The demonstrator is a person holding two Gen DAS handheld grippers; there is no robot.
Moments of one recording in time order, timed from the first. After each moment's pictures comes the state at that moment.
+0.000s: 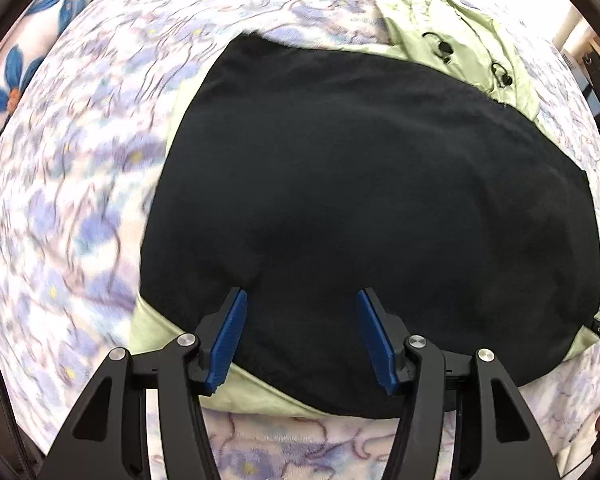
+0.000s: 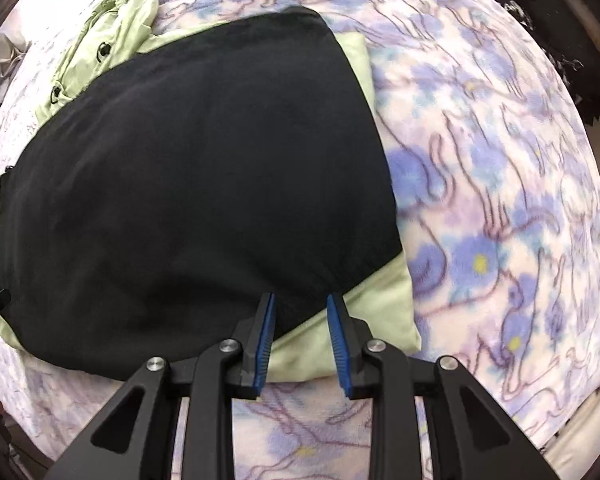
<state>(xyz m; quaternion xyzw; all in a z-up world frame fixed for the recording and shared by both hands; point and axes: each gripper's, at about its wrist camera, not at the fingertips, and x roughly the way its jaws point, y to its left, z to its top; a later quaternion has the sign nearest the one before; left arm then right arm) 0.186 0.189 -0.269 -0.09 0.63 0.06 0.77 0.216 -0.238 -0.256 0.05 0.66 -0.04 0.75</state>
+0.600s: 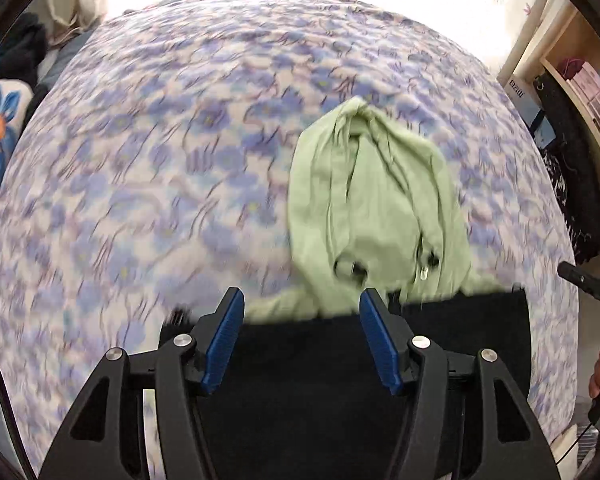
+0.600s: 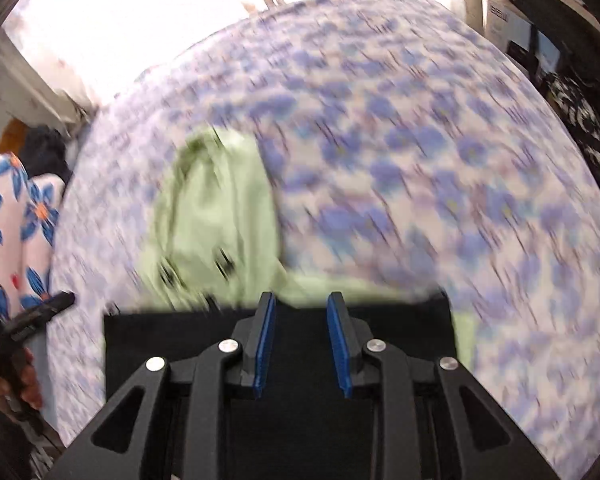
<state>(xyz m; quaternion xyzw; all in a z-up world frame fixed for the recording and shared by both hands) 0.409 0.173 -0.153 -0.07 0.56 -0.03 0.82 0.424 -0.194 -0.134 0.11 0.54 0.07 0.83</state>
